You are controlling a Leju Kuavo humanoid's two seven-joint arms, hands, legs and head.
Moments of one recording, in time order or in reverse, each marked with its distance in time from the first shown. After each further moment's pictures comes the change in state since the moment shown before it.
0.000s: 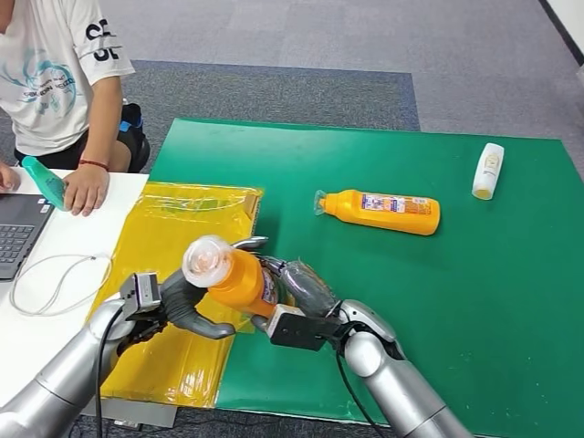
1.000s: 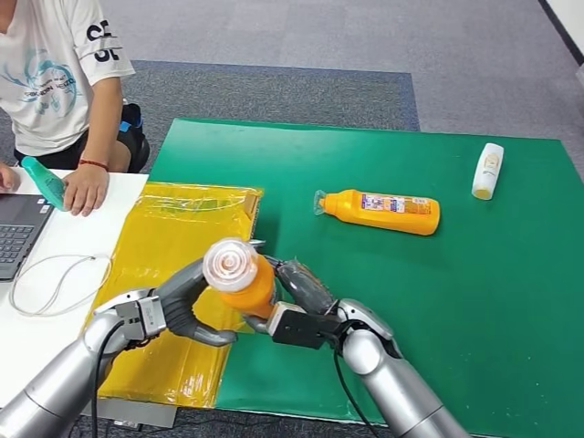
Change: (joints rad) left arm 0.041 0.033 -0.006 -0.112 -0.131 0.113 -0.019; right arm 0.004 0.007 -0.032 0.007 -0.063 0.051 -0.020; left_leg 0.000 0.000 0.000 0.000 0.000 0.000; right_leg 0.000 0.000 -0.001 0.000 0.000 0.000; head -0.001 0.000
